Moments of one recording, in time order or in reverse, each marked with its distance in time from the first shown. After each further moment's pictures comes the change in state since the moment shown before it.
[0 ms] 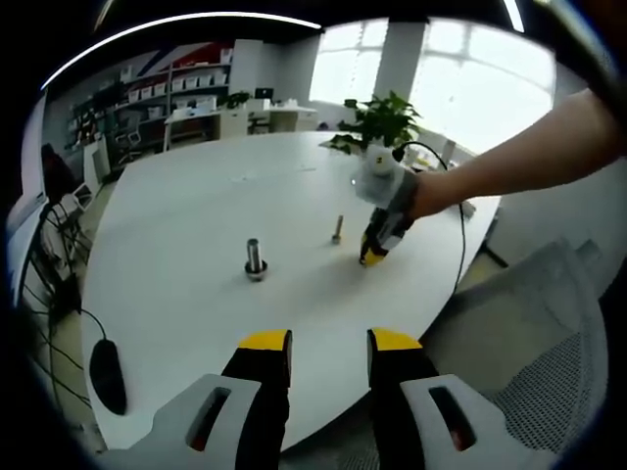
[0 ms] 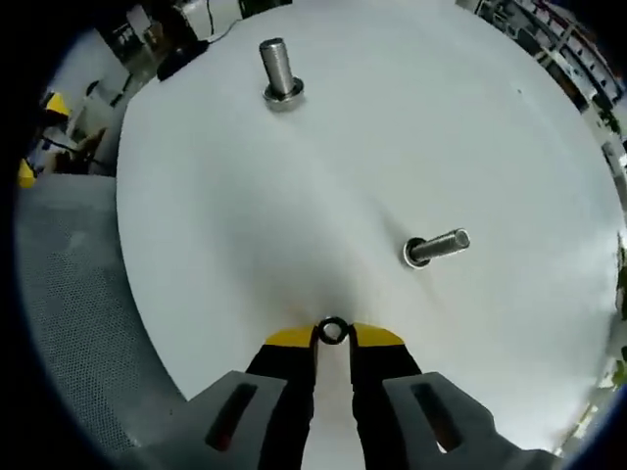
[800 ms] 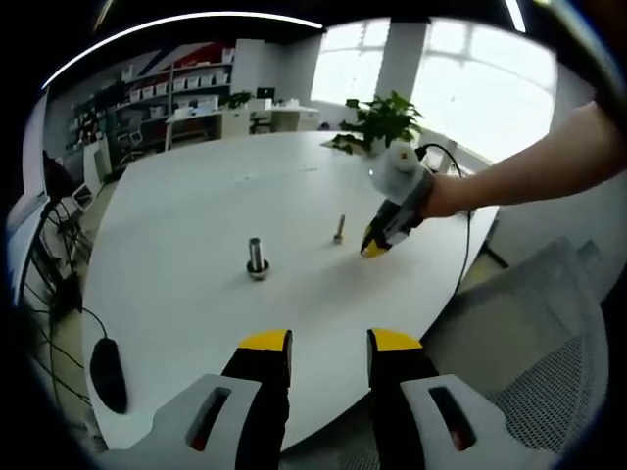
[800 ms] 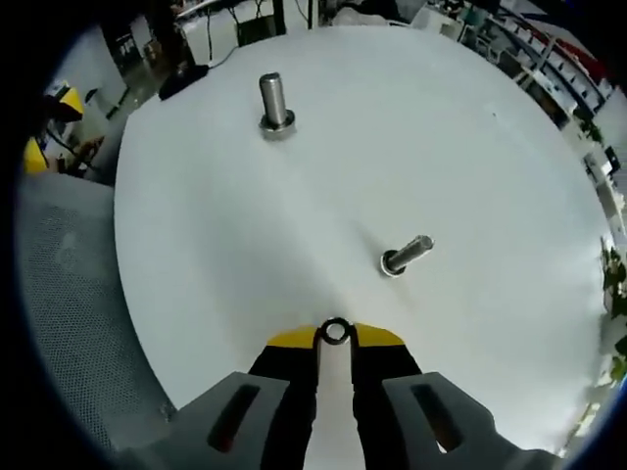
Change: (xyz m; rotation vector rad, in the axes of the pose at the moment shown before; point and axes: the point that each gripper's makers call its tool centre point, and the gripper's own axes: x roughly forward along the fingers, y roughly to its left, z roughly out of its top) left arm 0.000 0.001 0.000 -0.002 0.001 0.005; right arm -0.019 -0.012 0.012 -0.005 -0.130 -0.085
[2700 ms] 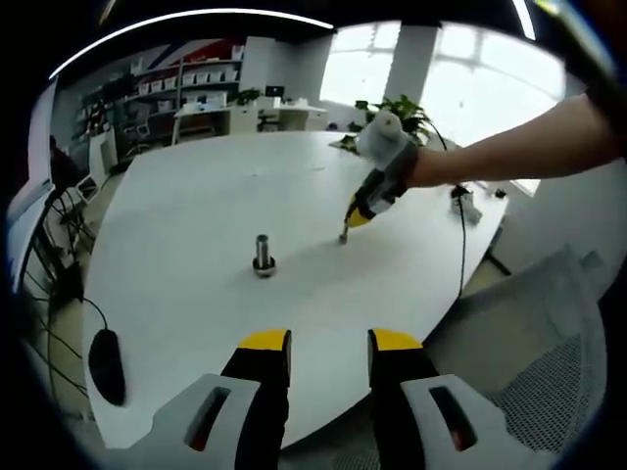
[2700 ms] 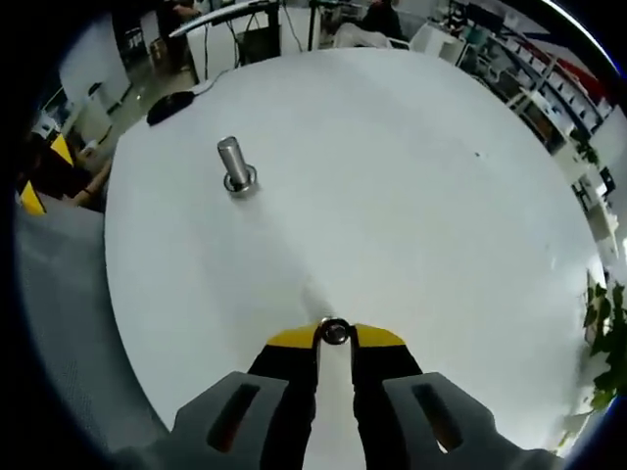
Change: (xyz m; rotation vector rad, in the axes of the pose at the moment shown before) left arm 0.000 0.006 -0.002 -0.042 0.000 0.016; right arm -0.001 -0.039 0.051 -0.055 -0.031 -0.023
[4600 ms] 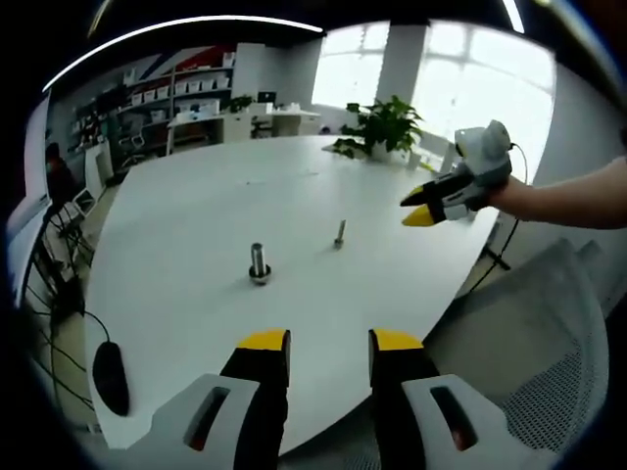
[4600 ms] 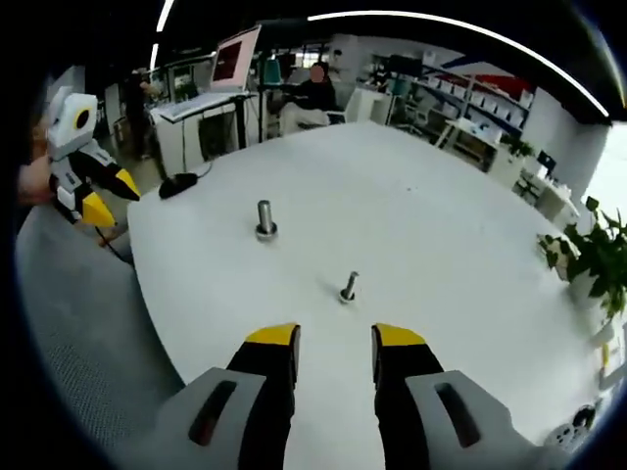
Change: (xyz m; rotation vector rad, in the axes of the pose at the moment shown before) left arm -0.002 -0.006 0.006 0.049 -0.024 -0.008; right arm -0.124 0.054 -0.046 0.251 -0.428 -0.203
